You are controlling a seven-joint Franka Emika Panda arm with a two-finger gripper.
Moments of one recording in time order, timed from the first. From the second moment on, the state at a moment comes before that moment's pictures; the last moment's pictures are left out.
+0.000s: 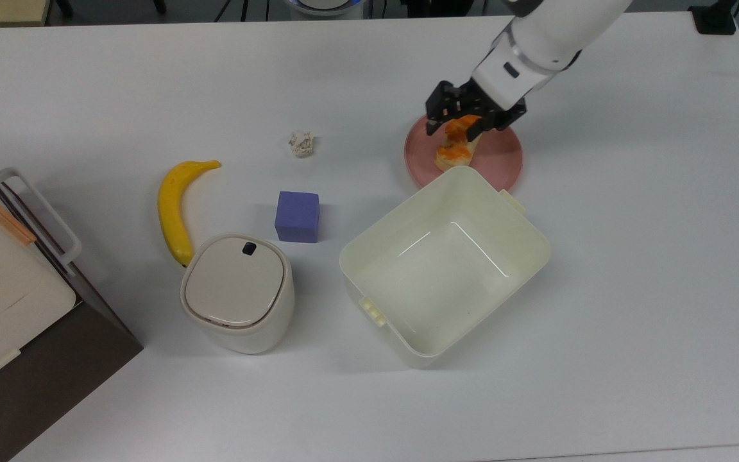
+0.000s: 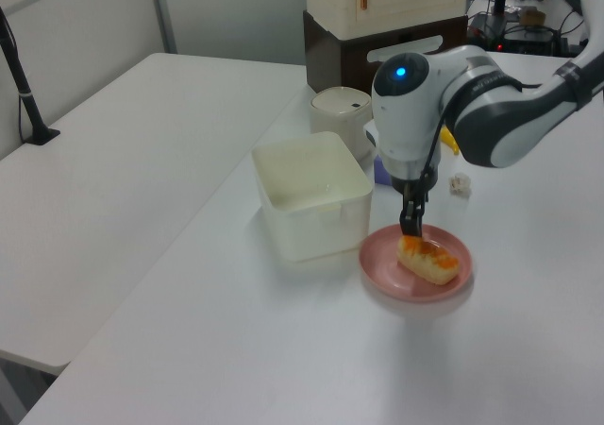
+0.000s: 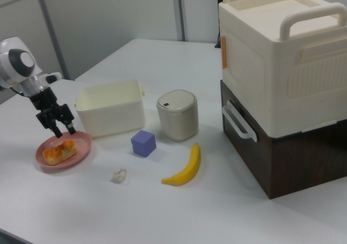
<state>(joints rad) 0.35 0.32 0.18 -1.76 -0.40 1.83 0.56</state>
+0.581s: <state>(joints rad) 0.19 0.23 0.15 -1.74 -0.40 1.54 -0.18</state>
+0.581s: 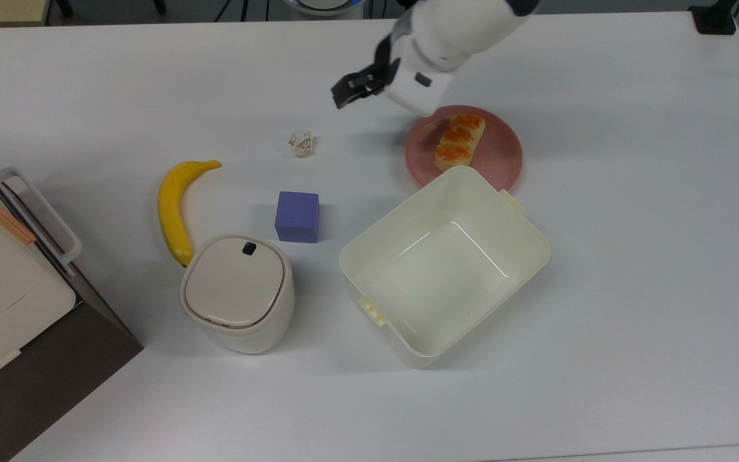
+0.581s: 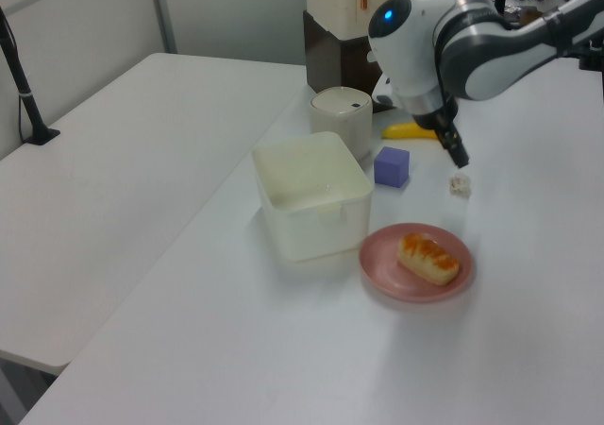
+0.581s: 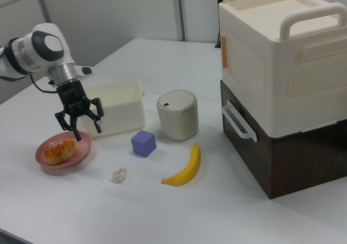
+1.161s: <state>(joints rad) 0.07 0.19 0.03 -1.61 -0.30 1.52 -0.34</state>
